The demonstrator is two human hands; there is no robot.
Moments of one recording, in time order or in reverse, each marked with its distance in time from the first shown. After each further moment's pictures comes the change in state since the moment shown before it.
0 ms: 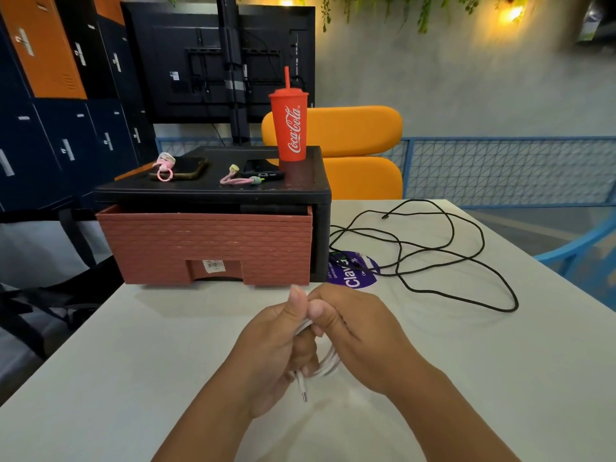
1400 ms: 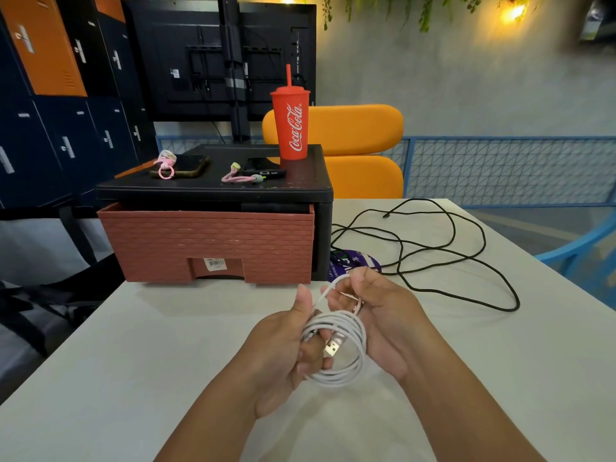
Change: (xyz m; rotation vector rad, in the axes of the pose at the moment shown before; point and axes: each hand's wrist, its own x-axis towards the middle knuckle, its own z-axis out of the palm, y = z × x) left_hand 0.006 -0.006 0.002 -0.058 -0.006 -0.200; right_hand 0.013 0.000 -0.012 1.253 0.246 0.709
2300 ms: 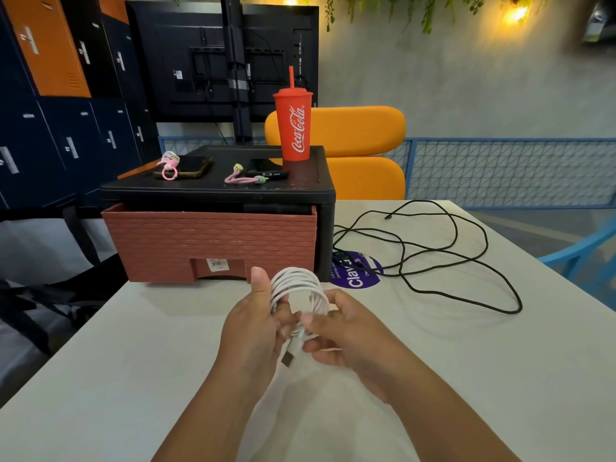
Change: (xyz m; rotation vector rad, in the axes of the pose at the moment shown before) left_hand 0.004 0.007 -0.009 -0.065 0.380 0.256; right_hand -0.006 0.020 0.011 -0.595 -0.115 0.149
